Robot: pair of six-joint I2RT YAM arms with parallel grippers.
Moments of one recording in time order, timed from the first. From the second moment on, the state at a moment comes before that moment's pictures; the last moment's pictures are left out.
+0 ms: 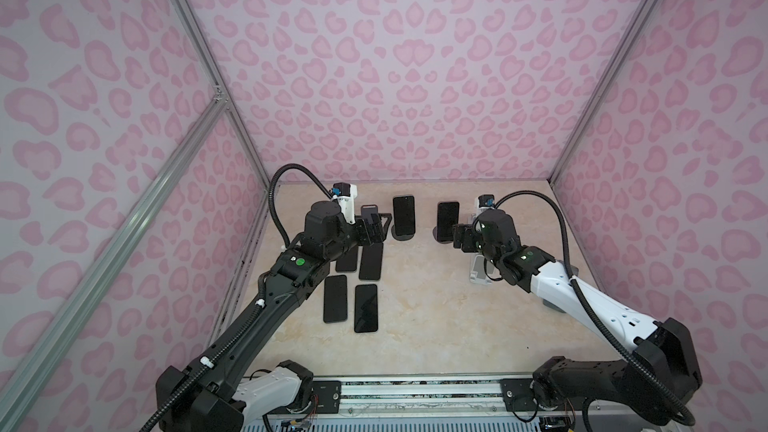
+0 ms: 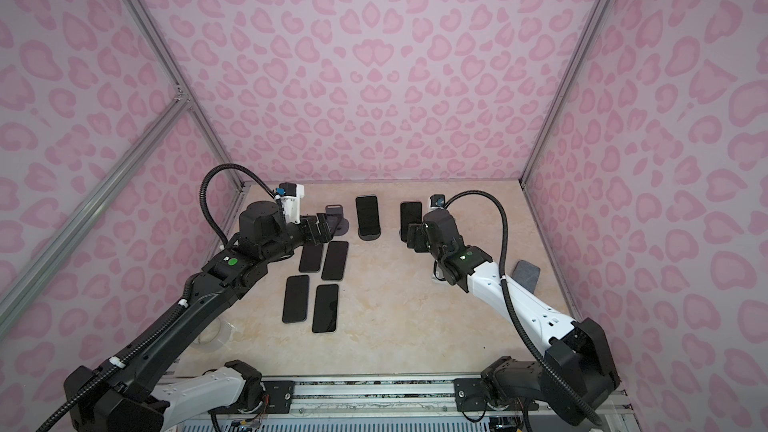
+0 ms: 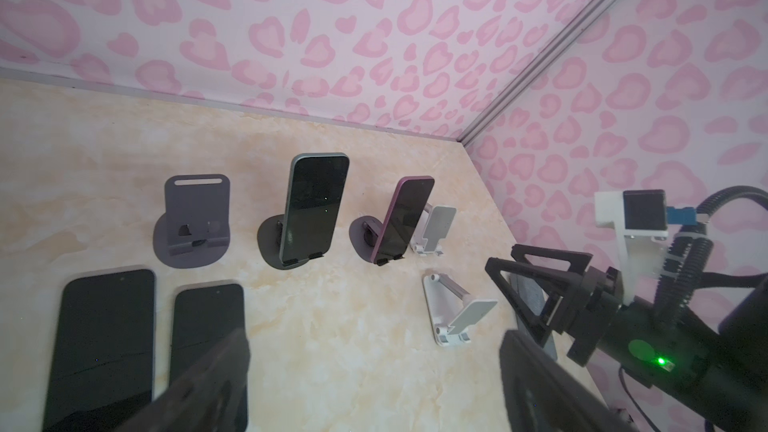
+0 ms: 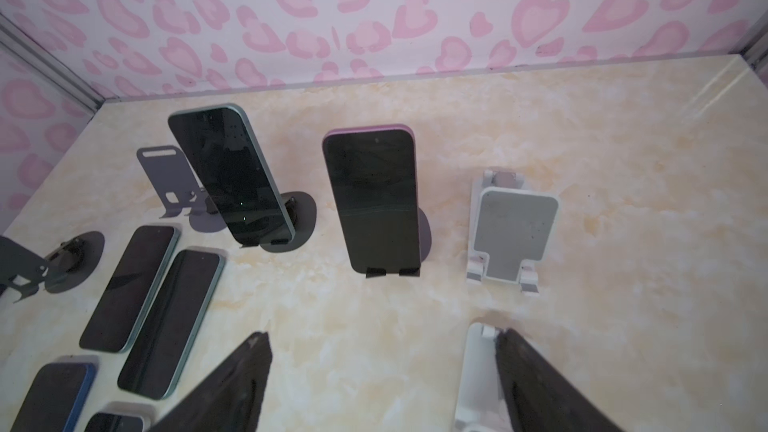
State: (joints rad) left arm -0.46 1.15 1.05 -0.27 0.14 -0.49; right arm 0.53 1.33 0.99 -0.24 0.28 0.39
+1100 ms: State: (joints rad) left arm -0.45 1.08 1.00 -0.25 0.07 -0.46; right arm 0.44 1.84 1.47 -0.24 0.20 0.27
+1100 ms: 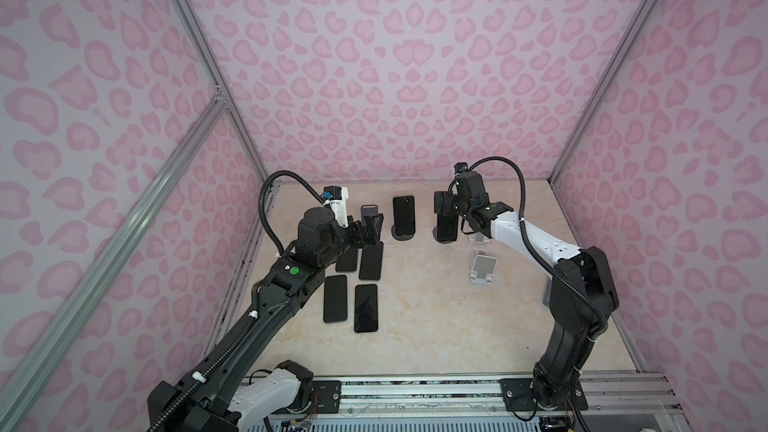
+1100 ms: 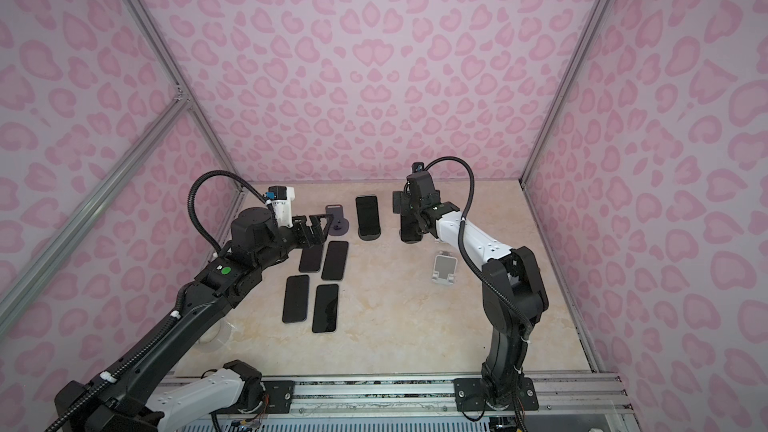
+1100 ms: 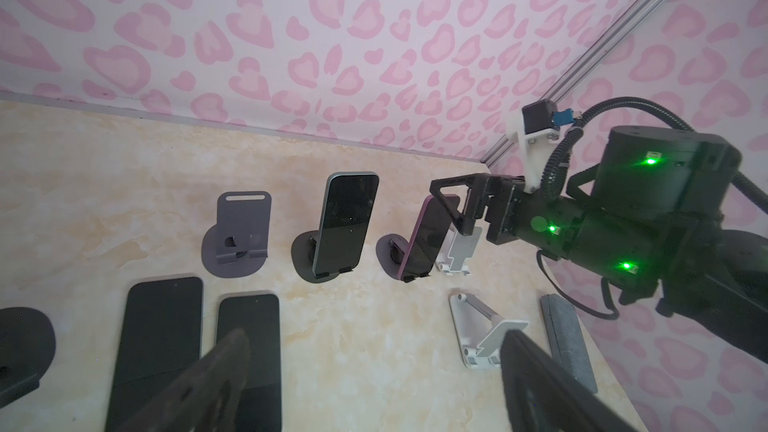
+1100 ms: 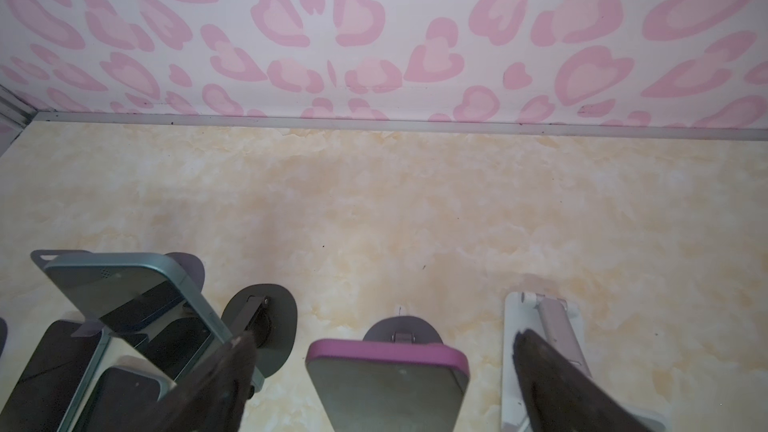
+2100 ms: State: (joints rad) left arm -0.45 1.08 1.00 -0.24 0.17 -0.50; right arm 0.48 1.94 1.44 -0.22 0.31 0.34
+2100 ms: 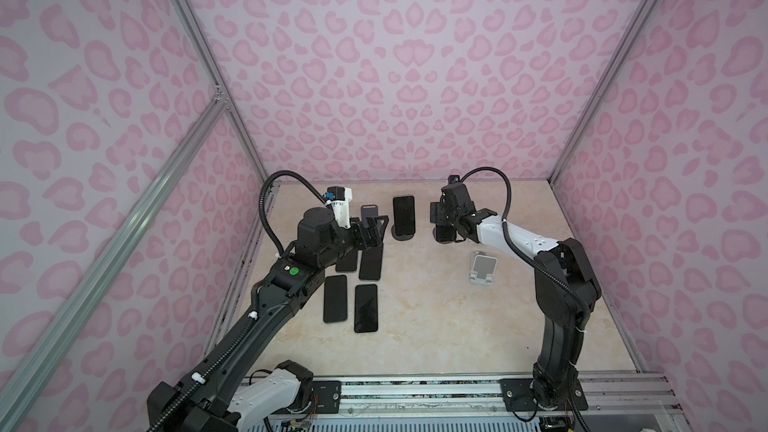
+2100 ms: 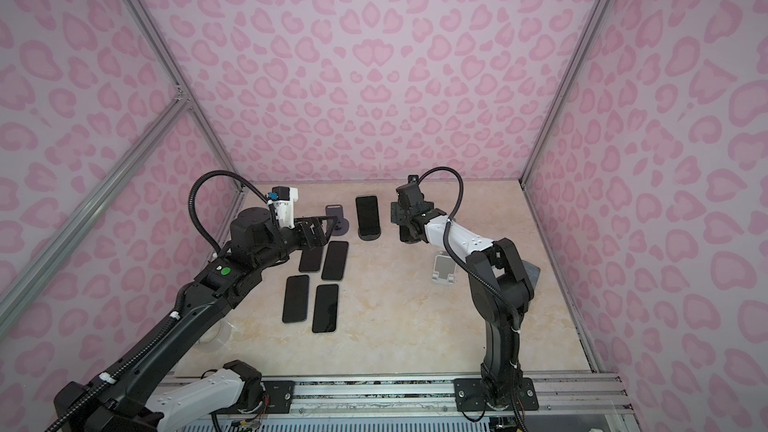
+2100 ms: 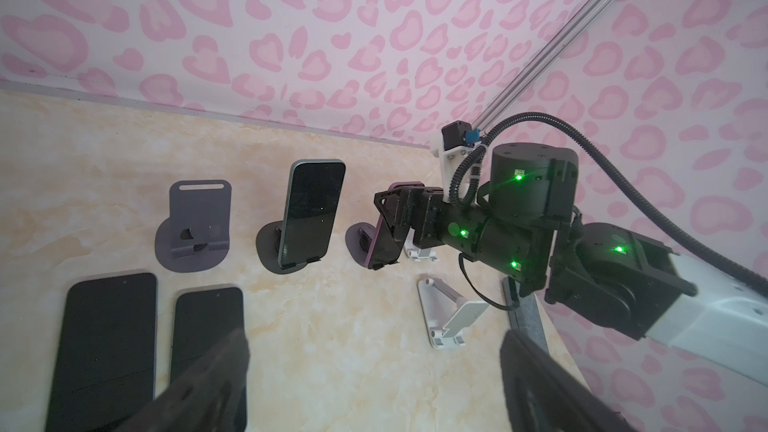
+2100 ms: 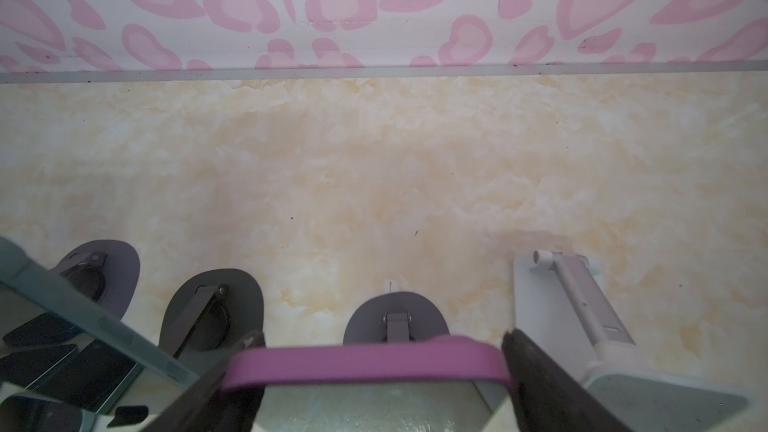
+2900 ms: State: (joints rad) left arm -0.45 1.08 1.00 -0.23 0.19 -0.52; right arm 0.50 1.82 1.33 -0.18 0.31 0.37
